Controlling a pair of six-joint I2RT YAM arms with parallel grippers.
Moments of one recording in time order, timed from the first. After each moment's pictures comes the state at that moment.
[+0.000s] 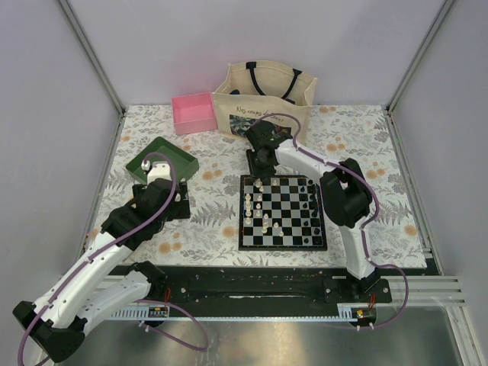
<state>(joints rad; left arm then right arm) -0.60 0.77 0.86 -0.92 -0.52 -0.48 0.65 2.13 1.73 -0.73 0.01 0.42</state>
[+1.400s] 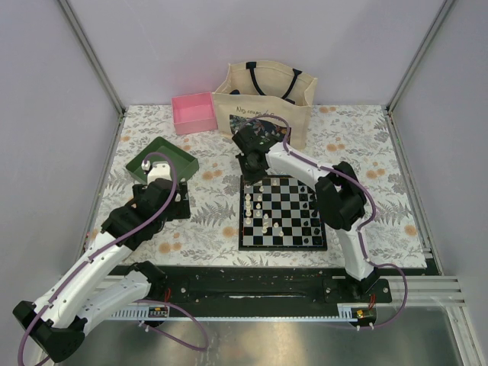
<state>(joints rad) -0.60 0.78 0.86 -0.92 -0.52 -0.48 0.73 2.14 1.79 -0.78 0.04 0.41</state>
